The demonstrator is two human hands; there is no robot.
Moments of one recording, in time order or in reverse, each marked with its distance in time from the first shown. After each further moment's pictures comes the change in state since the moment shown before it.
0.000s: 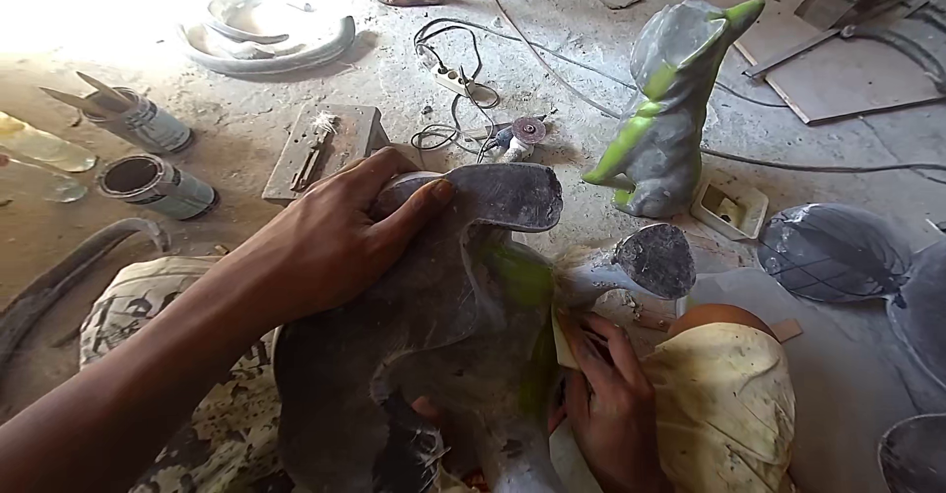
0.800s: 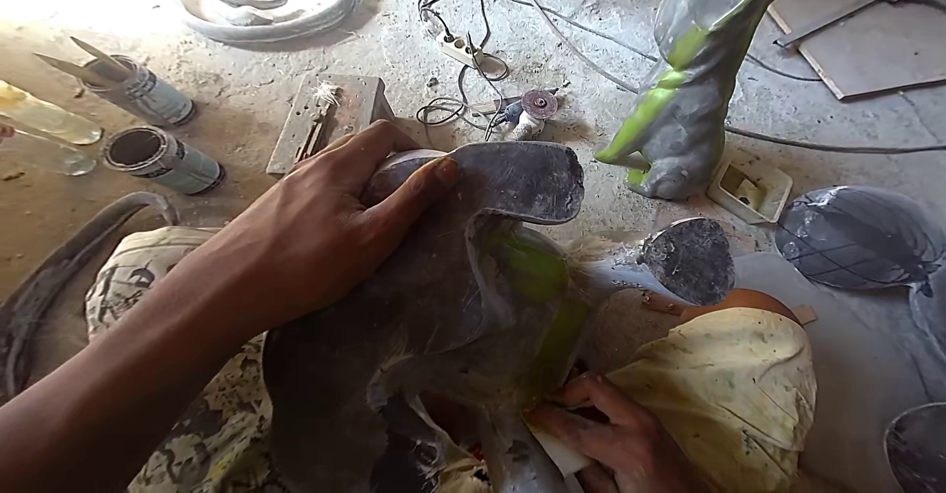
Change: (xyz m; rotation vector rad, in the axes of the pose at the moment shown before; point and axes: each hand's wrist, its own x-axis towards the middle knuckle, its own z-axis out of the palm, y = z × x) left_hand -0.014 0.001 -0.001 0.019 -0.004 -0.068; right_hand -0.021 -0.008 -0.052 0.428 -0.669 -0.081
